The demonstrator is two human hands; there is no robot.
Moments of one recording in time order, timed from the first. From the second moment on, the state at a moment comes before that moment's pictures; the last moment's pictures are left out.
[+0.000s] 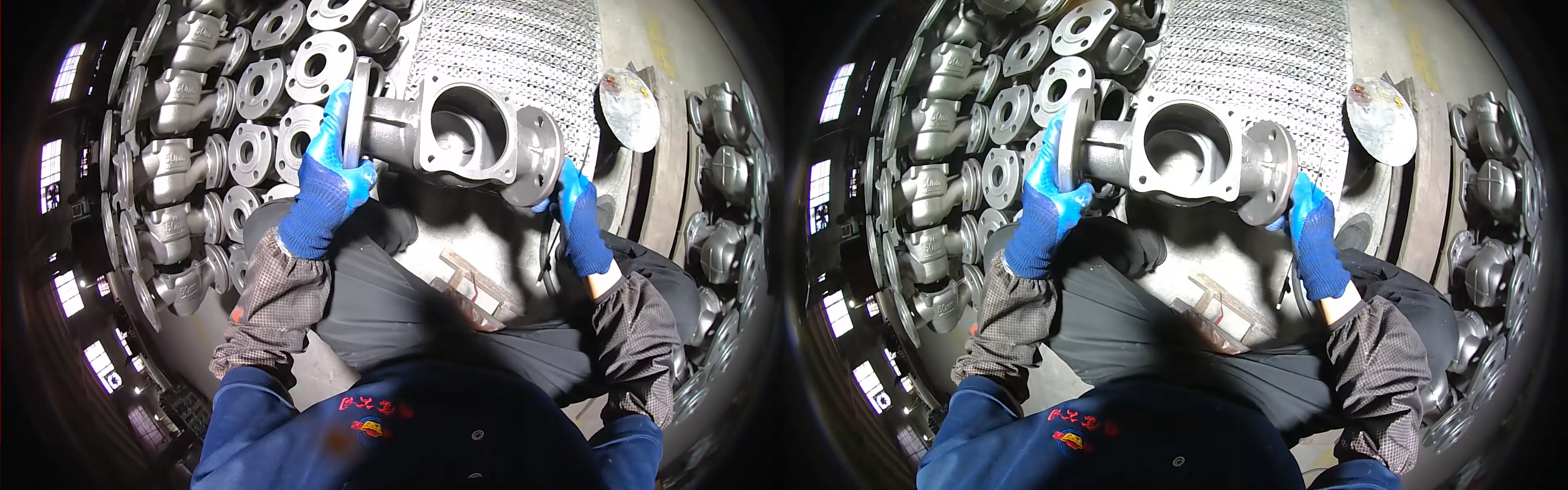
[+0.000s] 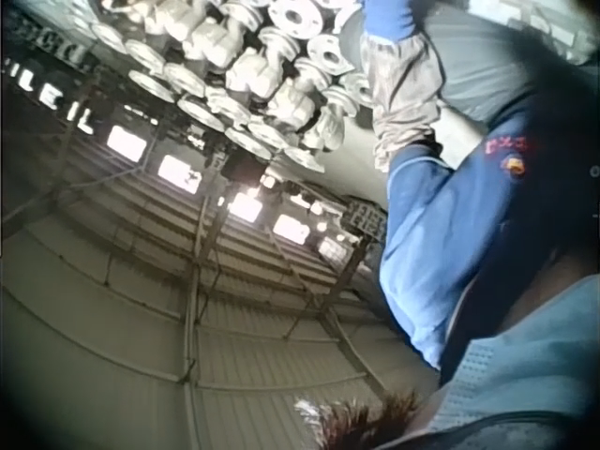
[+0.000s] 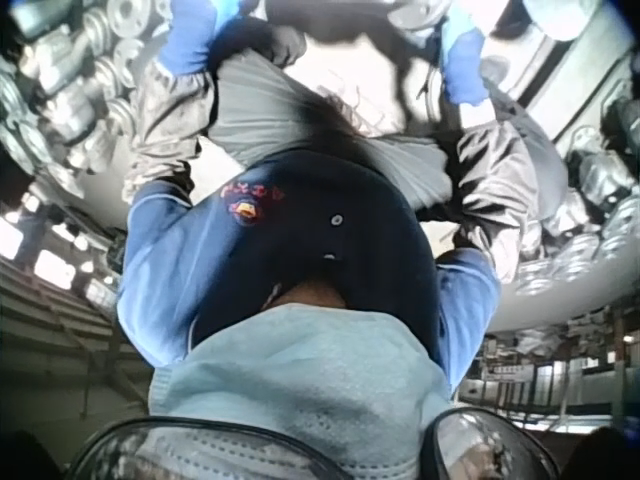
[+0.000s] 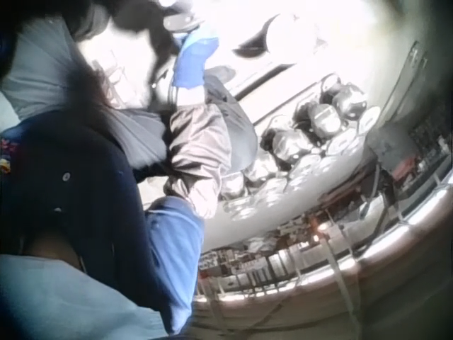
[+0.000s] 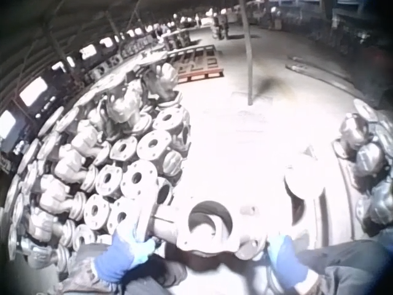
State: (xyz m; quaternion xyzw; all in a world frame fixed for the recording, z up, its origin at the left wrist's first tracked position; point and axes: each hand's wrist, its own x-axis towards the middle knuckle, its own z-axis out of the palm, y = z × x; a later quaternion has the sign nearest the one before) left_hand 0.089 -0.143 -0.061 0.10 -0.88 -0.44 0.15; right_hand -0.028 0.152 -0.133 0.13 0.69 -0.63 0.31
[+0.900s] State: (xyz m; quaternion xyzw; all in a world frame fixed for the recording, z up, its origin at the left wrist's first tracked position) left_hand 0.085 -0.149 -0.037 0.33 -0.71 -0.62 0.07; right_hand -0.051 0.131 -0.153 -0.07 0.74 -0.63 0.24
